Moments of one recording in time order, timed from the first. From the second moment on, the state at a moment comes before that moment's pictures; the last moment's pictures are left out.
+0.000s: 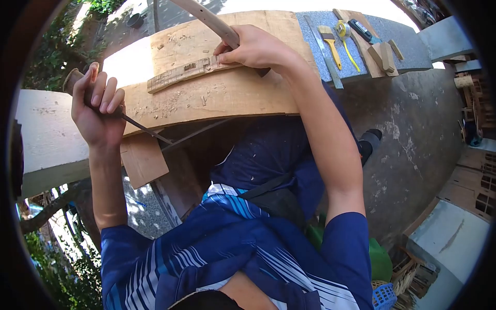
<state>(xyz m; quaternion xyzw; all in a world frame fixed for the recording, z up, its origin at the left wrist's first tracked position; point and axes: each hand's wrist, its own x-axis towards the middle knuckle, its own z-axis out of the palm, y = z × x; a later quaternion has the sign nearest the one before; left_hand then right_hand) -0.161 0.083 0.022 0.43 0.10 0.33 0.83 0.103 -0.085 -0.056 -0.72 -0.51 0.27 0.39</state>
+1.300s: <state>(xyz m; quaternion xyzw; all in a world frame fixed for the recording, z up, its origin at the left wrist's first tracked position) -0.047 0.054 0.003 0.60 0.01 0.40 0.70 0.086 -0.106 -0.070 -0.72 -0.42 0.28 0.48</state>
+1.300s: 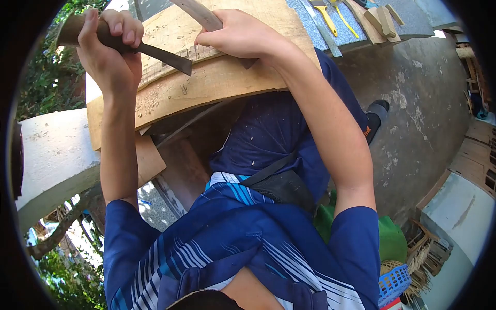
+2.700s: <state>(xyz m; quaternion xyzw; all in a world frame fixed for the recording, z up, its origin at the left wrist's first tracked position) -0.032 0.025 0.003 0.59 0.05 0.49 0.64 0.078 -0.127 -0.039 -0.64 -0.40 0.39 0.53</state>
